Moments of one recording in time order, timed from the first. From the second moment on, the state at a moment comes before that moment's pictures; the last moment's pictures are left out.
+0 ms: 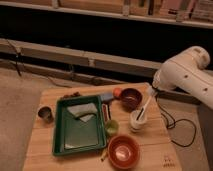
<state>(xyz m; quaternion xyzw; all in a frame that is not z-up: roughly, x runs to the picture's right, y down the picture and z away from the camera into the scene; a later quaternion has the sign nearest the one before) 0.265 -0.028 0.690 -0.11 -0.02 -0.50 0.86</state>
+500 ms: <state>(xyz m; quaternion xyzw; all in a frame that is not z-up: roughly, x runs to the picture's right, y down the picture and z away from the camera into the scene) 0.261 -0.055 0.736 -0.13 -0.03 -0.52 0.85</state>
